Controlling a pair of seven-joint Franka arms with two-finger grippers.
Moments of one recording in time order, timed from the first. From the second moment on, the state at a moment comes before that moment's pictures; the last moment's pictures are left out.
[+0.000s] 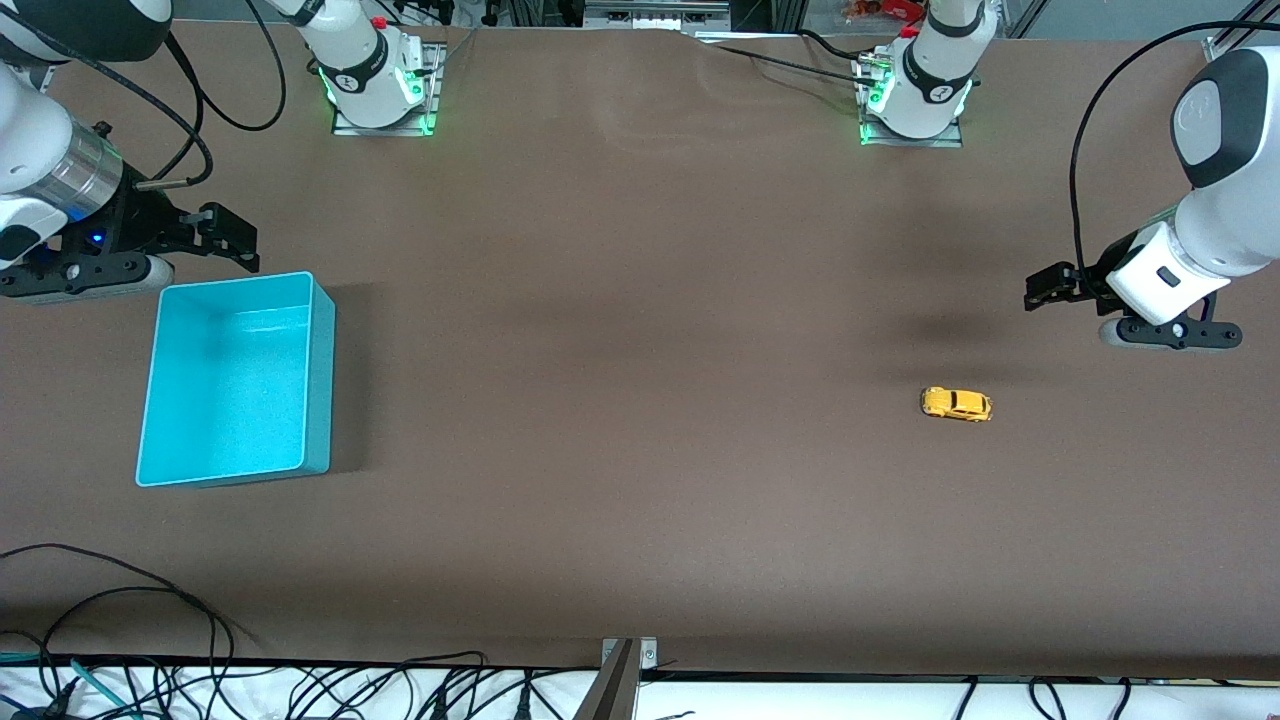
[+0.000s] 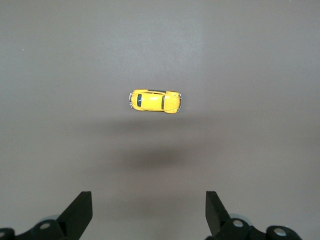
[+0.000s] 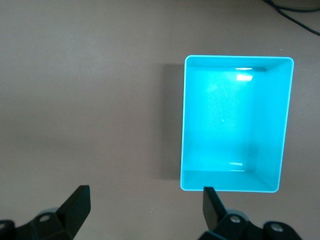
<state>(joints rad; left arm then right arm) 0.07 0.06 -0.04 -1.88 -0.02 1.83 0.07 0.05 0.04 0.06 -1.64 0.01 1.67 -0.02</state>
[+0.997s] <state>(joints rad) 0.07 0.06 -0.04 -1.88 -0.02 1.81 0.07 0.05 0.06 0.06 -1.64 0.01 1.69 -0.03</state>
